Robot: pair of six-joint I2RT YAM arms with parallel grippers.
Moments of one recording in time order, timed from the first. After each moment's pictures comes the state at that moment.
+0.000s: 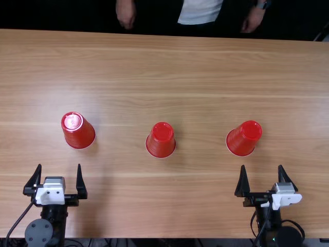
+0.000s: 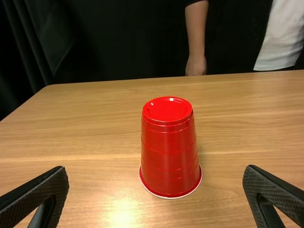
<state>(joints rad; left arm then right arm) -0.05 0.01 0.04 -0.10 -0.10 0.04 -0.06 0.00 0.03 0.02 -0.09 -0.02</state>
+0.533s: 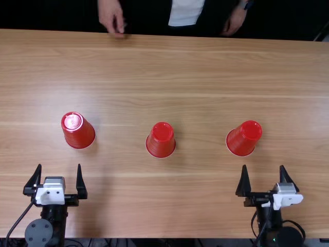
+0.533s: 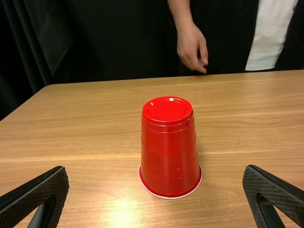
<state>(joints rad) -0.05 0.01 0.04 -0.10 -0.10 0.04 -0.06 0.00 0.05 0.01 -0.06 -0.02</state>
